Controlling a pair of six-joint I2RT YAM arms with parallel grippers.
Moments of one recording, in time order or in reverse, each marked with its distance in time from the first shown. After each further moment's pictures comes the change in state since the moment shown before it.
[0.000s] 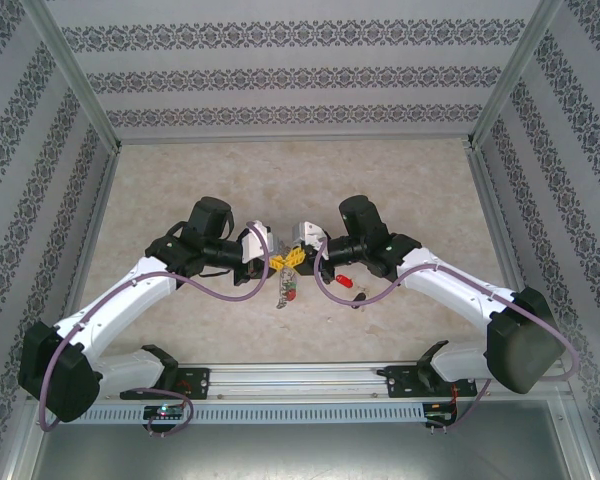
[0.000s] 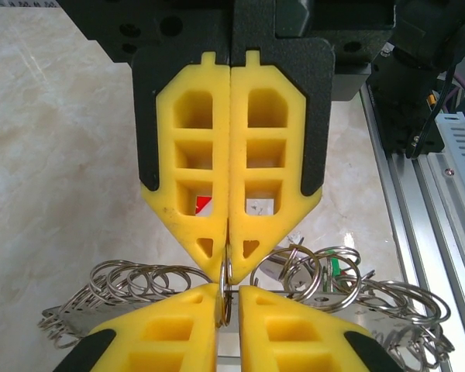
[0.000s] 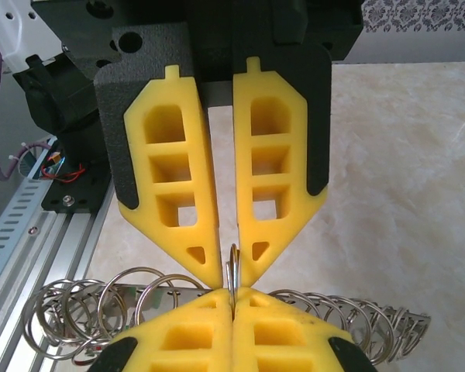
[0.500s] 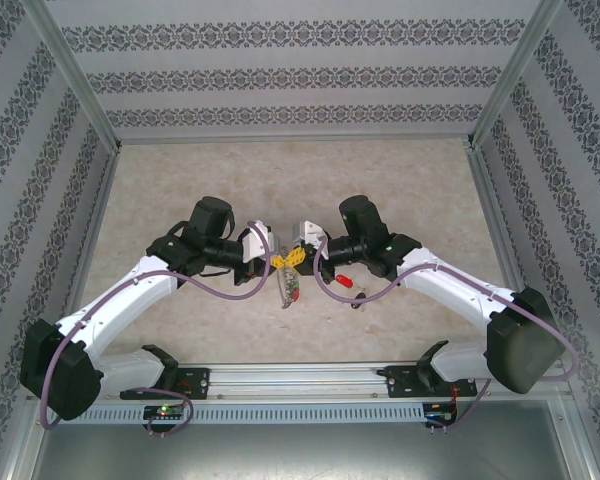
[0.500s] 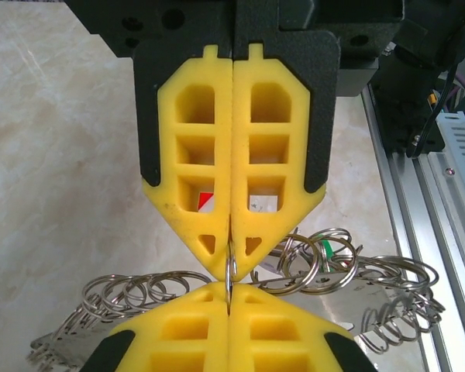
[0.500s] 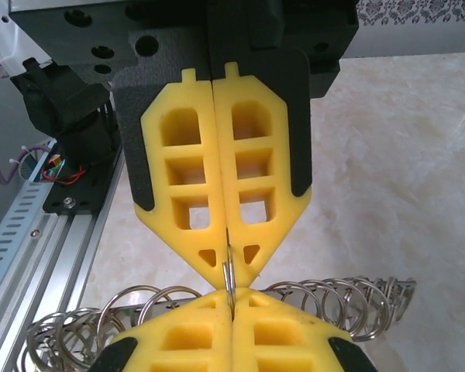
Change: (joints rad) left arm 0.000 0.010 0.001 0.003 0.000 -0.004; right arm 0.000 0.000 0.000 -0.001 0.006 0.026
